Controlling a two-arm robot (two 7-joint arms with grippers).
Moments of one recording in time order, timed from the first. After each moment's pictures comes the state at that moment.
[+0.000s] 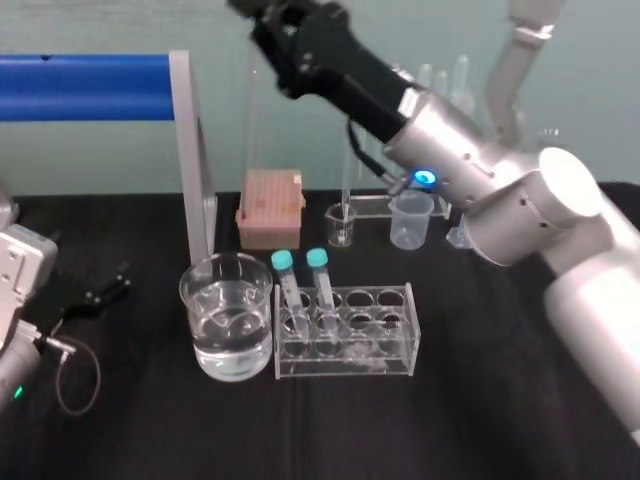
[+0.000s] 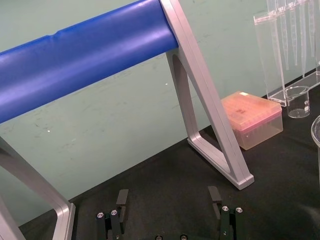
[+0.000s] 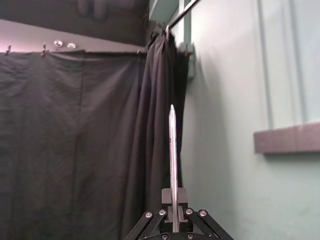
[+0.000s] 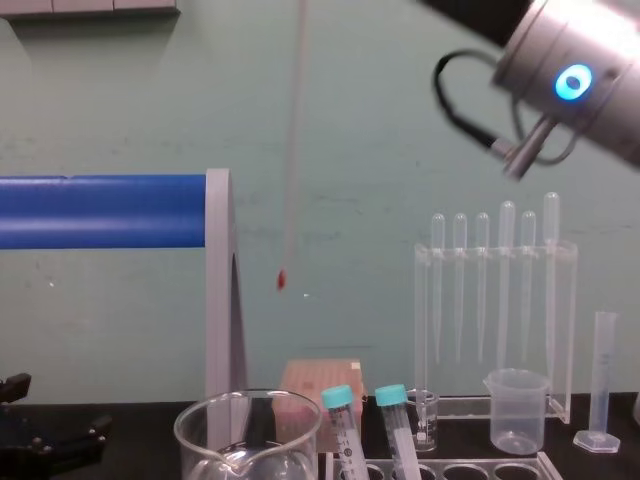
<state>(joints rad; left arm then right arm) -0.20 0.60 0.45 -1.41 -0.25 -0.12 0.03 0.60 0.25 -0.48 -1.43 0.77 -0.17 0.74</state>
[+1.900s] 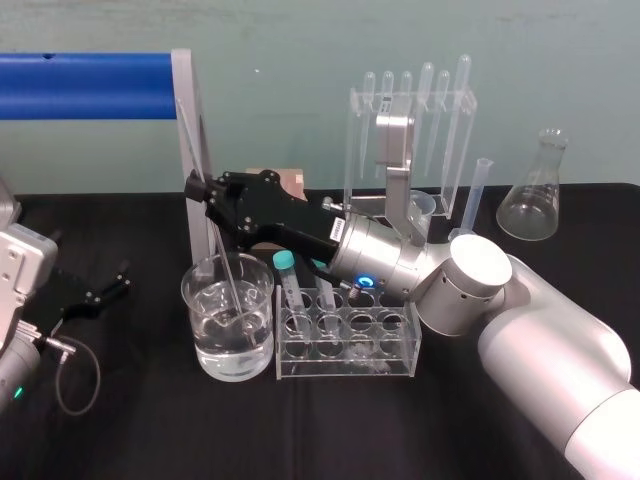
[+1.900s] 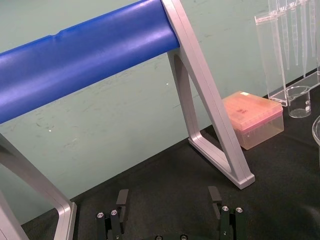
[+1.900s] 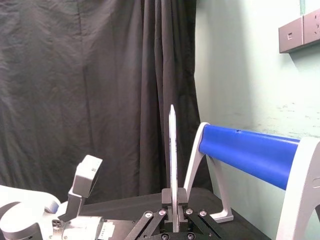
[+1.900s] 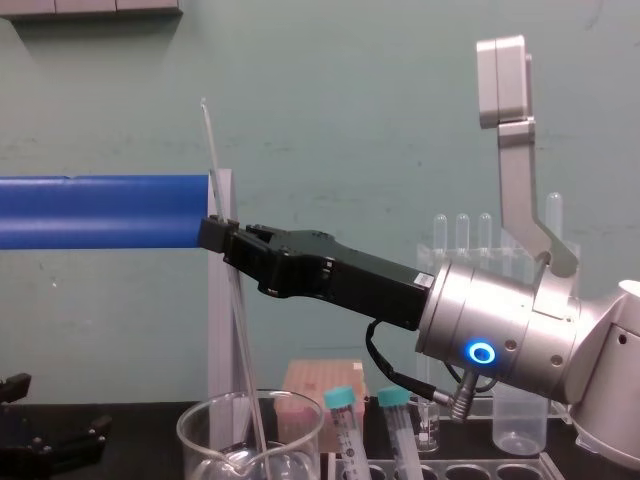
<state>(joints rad) -0.20 0.60 0.45 -1.41 -0.25 -0.12 0.03 0.66 0.15 -0.61 -0.97 0.67 -0.26 0.91</state>
